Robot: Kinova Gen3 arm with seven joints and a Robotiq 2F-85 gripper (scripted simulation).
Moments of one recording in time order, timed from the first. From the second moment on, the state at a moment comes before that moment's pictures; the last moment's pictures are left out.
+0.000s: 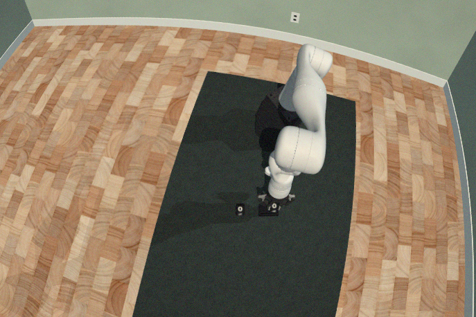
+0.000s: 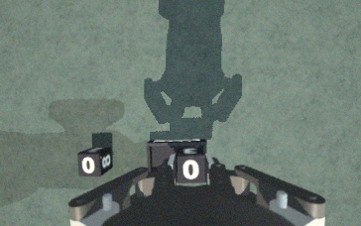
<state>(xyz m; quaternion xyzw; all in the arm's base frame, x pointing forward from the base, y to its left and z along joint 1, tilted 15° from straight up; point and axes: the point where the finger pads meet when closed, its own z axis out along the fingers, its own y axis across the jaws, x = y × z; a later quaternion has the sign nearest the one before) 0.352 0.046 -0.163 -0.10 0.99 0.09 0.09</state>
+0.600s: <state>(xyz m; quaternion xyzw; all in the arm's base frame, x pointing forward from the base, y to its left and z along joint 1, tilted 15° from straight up) 0.353 0.046 -0.166 -0.10 0.99 0.09 0.09</state>
